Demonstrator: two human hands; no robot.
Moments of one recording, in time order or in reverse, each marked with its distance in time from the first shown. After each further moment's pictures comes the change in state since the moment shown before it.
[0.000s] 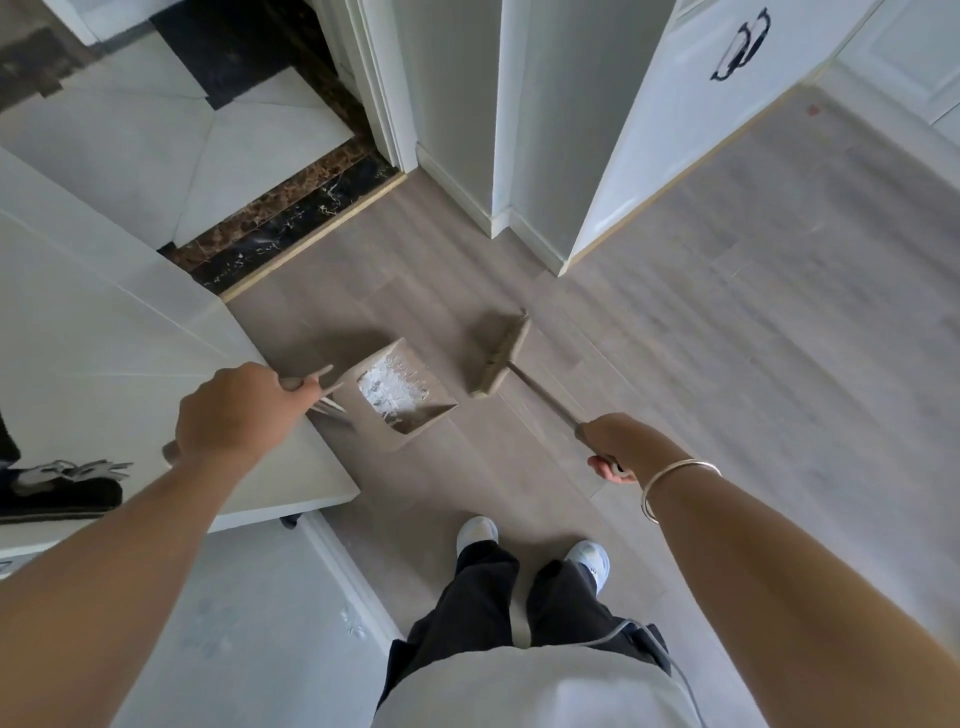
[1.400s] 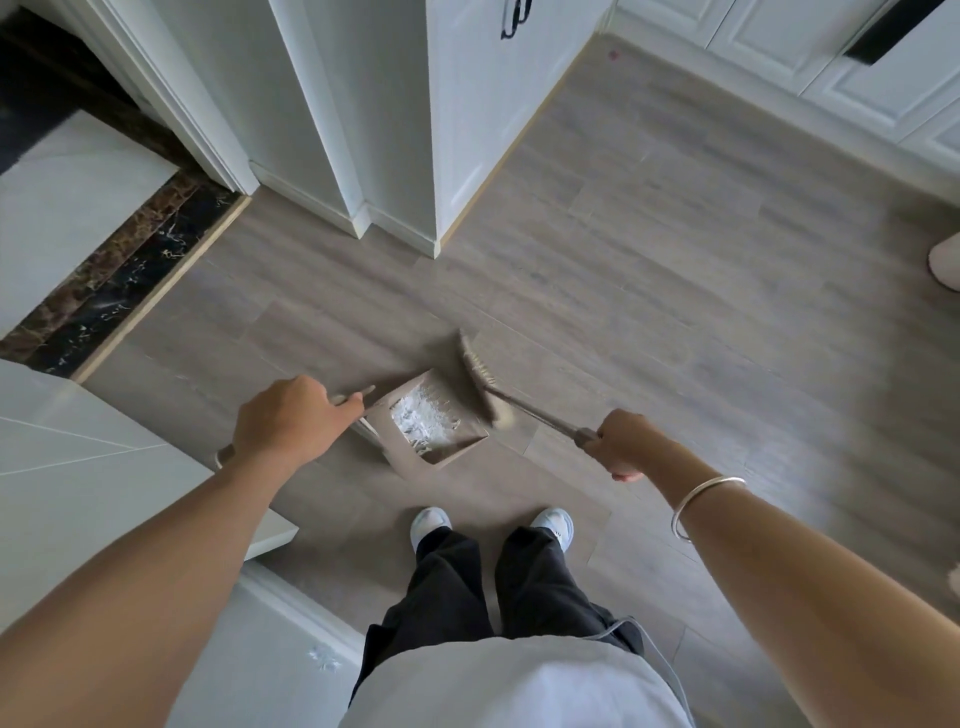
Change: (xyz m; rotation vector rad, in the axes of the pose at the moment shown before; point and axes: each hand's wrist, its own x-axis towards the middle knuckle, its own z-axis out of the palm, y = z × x) left_hand -0.046 0.136 0.053 0.013 -0.164 0.425; right_hand -0.060 0.139 -0.077 -0.588 0.324 -0.061
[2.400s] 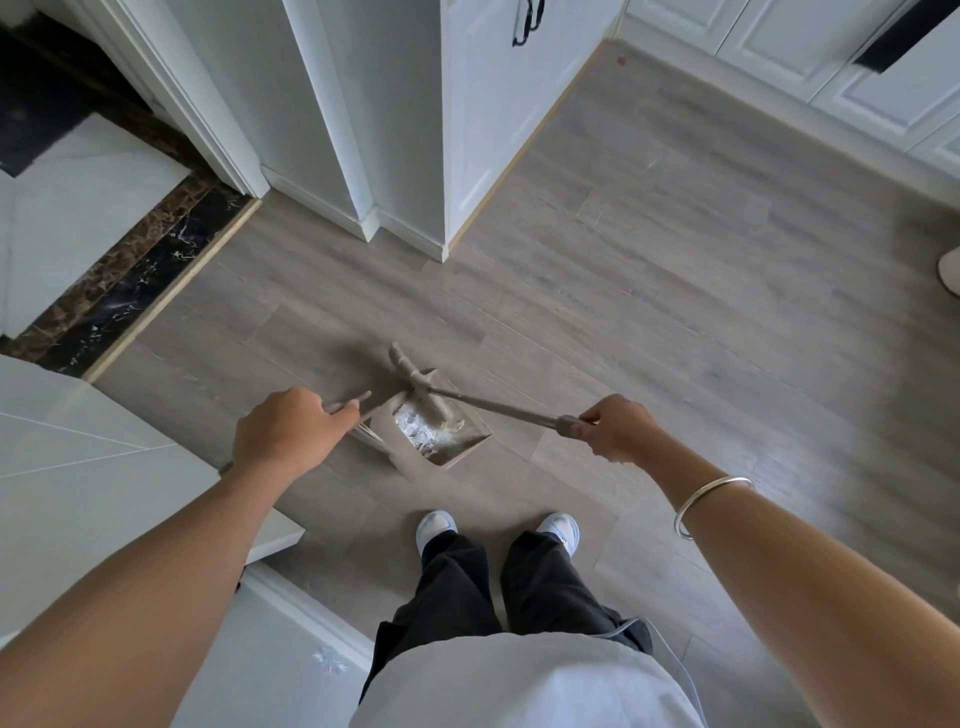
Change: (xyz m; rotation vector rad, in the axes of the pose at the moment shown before) left_hand -0.001 -0.018 0.000 -0.056 -0.011 -0.051; right_hand 0.013 -0.021 -0.006 0.187 0.048 -0.082
